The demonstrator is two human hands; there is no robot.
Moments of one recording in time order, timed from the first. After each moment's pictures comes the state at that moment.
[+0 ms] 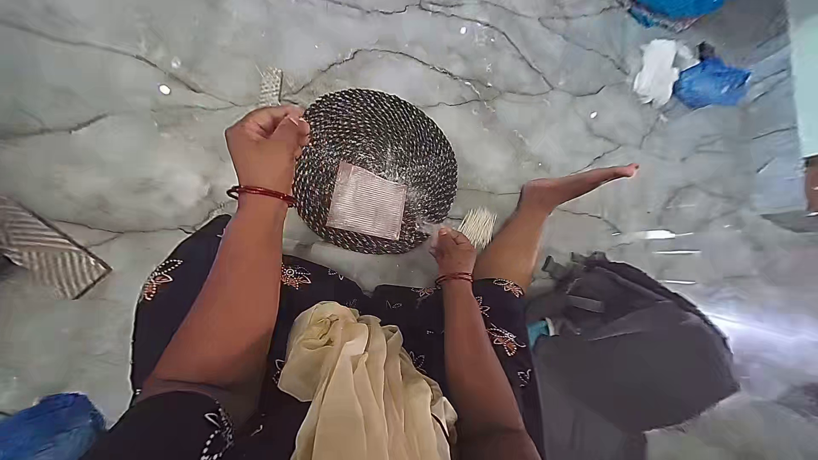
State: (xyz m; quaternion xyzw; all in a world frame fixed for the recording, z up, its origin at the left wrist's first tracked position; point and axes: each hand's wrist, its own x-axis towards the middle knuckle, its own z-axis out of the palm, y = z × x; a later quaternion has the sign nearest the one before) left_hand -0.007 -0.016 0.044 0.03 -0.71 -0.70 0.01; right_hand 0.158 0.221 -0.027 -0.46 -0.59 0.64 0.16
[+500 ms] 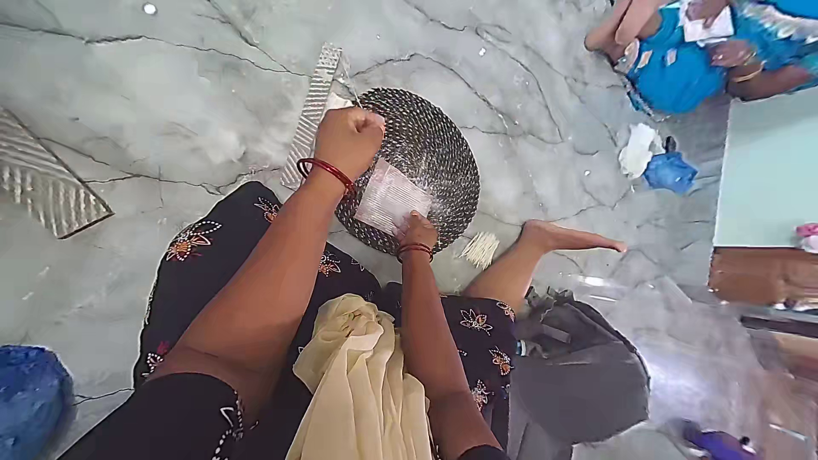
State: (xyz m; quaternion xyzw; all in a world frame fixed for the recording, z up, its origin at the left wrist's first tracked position) left_hand -0.018 -0.038 0.037 0.00 -0.75 -0.65 -0.12; right_hand 0.074 0.127 -0.061 -0.50 -0.64 0.59 0.07
